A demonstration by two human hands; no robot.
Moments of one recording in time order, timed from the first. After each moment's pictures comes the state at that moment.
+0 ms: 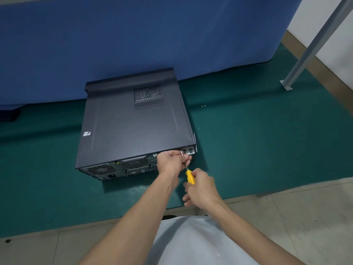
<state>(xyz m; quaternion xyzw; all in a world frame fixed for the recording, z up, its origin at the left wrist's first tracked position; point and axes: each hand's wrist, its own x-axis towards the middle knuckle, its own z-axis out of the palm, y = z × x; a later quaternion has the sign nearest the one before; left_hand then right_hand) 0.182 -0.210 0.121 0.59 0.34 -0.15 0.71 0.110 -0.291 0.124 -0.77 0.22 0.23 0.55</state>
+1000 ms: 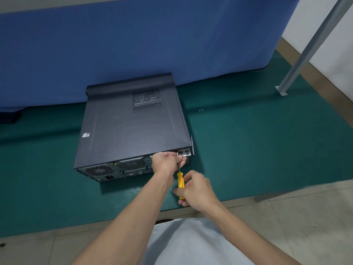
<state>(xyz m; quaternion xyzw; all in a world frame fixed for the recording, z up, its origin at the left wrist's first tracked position) 0.183 -0.210 0.123 0.58 0.36 -0.13 0.72 0.106 -0.295 0.132 -0.78 0.21 0.24 0.54</state>
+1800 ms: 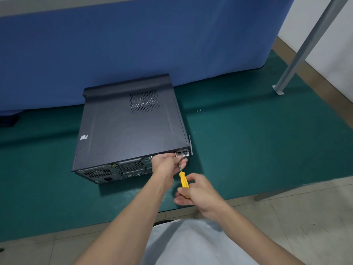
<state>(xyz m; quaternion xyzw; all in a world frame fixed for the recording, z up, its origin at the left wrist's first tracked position) 0.181 -0.210 0.122 0.55 0.33 -0.16 0.75 0.103 -0.306 0.131 -0.59 0.24 0.29 0.71</state>
